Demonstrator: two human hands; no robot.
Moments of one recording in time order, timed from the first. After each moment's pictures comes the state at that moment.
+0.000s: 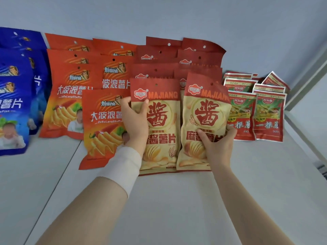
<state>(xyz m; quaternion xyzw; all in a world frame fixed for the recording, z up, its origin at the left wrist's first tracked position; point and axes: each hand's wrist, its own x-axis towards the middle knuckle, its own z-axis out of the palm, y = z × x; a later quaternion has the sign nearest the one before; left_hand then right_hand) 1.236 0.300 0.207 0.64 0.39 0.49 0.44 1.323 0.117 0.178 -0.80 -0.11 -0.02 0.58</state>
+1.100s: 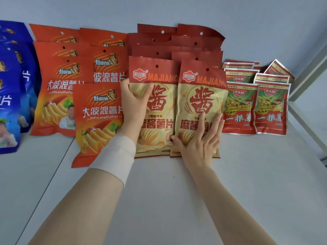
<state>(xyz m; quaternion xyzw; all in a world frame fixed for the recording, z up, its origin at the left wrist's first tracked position) 1.255 0.311 0.219 0.68 0.30 0.46 0.49 1.306 0.143 0.136 -0.90 -0.25 -0.22 0.28</state>
